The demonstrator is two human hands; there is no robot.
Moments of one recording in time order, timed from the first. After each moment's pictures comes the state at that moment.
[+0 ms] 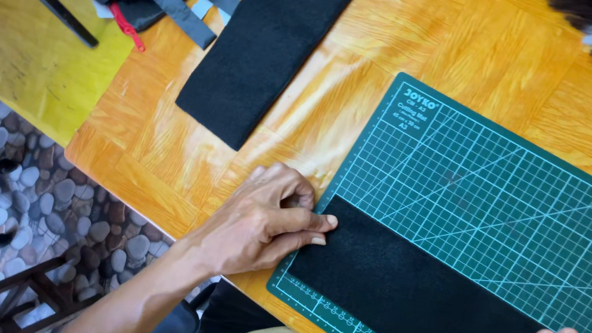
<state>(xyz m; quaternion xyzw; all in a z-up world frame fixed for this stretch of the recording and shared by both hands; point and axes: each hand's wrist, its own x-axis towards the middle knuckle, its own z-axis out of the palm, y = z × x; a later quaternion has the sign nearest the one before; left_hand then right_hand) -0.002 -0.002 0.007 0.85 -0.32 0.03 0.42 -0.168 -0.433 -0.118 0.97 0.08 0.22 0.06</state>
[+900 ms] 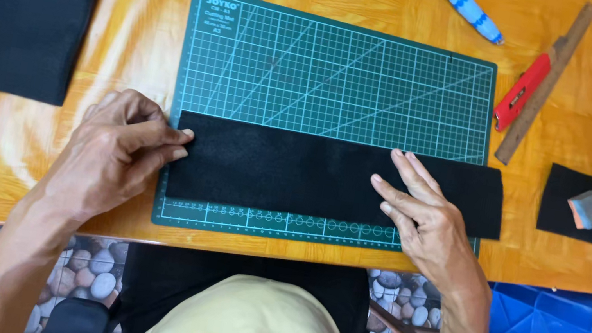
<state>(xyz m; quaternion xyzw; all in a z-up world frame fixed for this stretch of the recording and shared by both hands) 0.004 0.003 0.001 0.86 -0.35 0.01 0.36 -0.136 -0.399 0.036 0.95 0.09 -0.01 -0.31</state>
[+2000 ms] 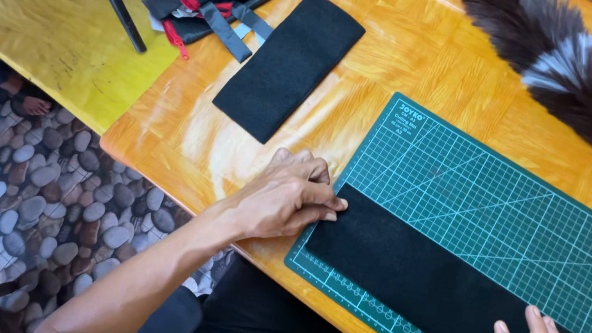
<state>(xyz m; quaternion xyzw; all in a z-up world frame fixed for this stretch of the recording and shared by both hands) 0.002 0.002 0.006 0.87 -0.33 -0.02 0.36 -0.143 -0.403 0.005 0.96 0.07 0.09 -0.26</state>
